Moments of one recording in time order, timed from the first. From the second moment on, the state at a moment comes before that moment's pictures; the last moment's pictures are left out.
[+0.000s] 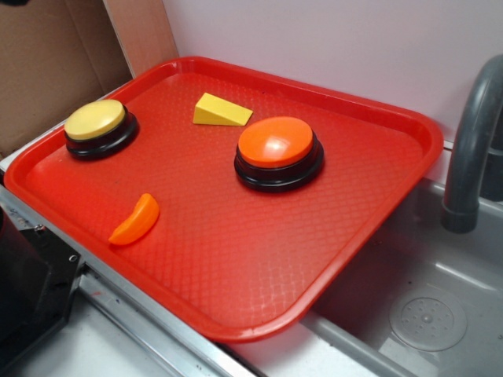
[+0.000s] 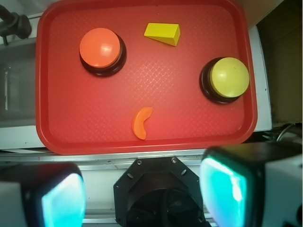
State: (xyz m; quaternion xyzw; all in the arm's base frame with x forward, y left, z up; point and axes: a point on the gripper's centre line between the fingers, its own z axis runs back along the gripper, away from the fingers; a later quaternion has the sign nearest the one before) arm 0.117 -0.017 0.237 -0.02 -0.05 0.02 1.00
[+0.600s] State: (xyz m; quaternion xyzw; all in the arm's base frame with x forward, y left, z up) arm 0.166 -0.019 0.183 0.01 0.04 0.00 1.00
